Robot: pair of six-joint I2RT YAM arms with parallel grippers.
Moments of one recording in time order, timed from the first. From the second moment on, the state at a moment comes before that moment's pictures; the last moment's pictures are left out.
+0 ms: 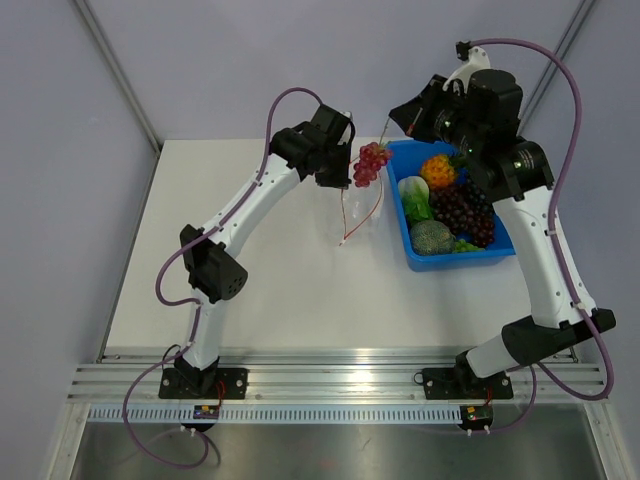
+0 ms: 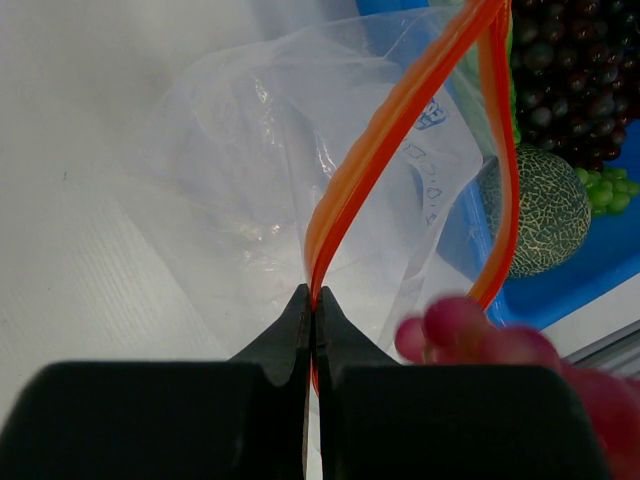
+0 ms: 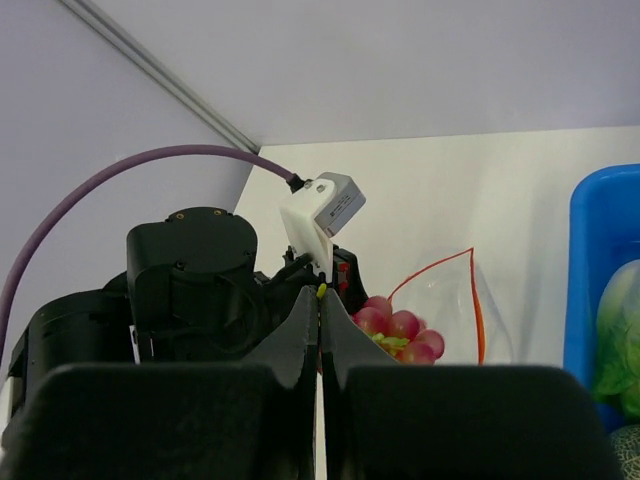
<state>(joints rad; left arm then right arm) -0.66 2.12 2.34 -1.07 0.01 -0.48 0.36 1.49 1.99 -0.66 -0.13 0.53</state>
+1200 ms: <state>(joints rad) -0.56 2.06 2.25 -0.97 0.28 -0.54 0.37 1.61 1.78 -0.69 -0.01 0.46</state>
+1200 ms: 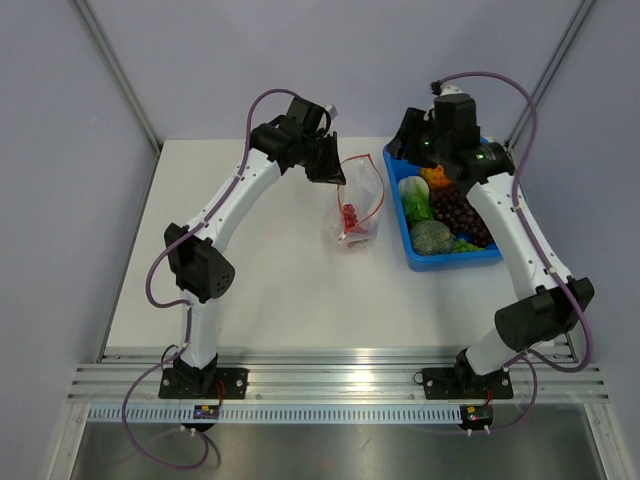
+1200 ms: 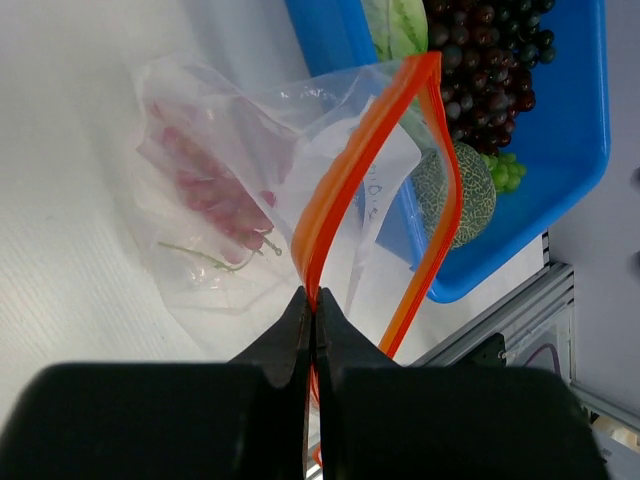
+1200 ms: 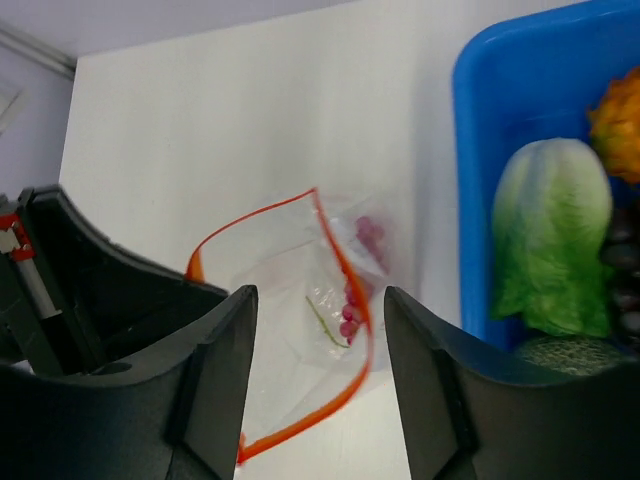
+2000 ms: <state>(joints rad) -0.52 1.98 2.19 -1.01 0.20 -0.49 -0.10 1.63 1.43 -0.67 0.00 0.46</state>
